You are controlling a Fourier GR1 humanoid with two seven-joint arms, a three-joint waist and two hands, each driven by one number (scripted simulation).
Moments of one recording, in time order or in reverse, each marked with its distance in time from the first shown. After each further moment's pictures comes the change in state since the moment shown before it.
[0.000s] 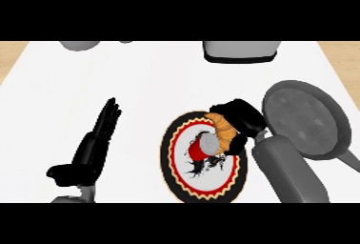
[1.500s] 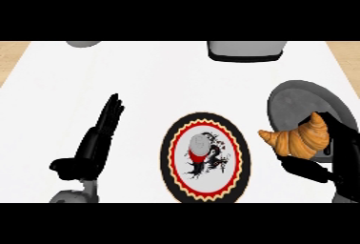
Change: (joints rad) left arm -0.039 -0.020 0.019 0.018 -0.010 -0.023 0.012; right arm 0.539 0.056 -0.320 -0.953 -0.161 -0.146 0.486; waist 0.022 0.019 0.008
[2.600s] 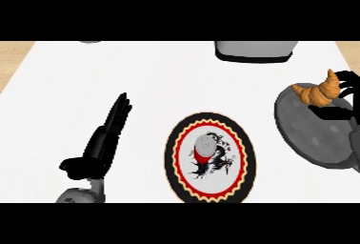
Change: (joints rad) left arm -0.016 -0.030 -0.019 0.010 -0.028 -0.016 -0.005; right arm -0.548 -0.330 -0.327 1.138 -0.142 -0.178 -0.382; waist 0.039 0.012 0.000
